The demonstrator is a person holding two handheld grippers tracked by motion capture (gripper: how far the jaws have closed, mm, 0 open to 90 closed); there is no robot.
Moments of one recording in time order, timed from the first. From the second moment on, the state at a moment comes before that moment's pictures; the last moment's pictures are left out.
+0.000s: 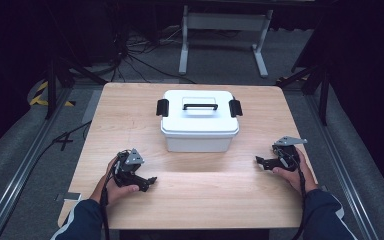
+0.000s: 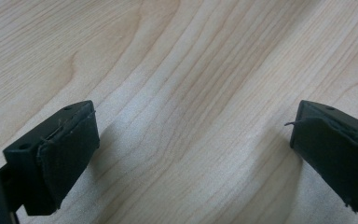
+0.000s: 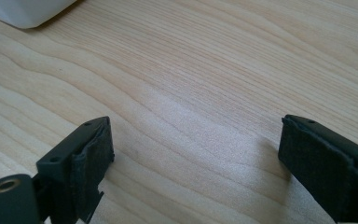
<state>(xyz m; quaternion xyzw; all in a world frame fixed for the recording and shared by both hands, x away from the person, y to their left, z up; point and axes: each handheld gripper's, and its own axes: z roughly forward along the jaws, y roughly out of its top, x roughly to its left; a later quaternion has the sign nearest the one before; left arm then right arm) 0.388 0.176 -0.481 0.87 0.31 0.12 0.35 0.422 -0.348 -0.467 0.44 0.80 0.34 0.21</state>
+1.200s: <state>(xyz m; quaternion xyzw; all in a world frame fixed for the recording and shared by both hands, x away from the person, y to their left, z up) 0.413 0.170 -0.476 0.86 0.34 0.12 0.37 0.423 -0.315 -0.438 0.35 0.82 0.41 0.21</state>
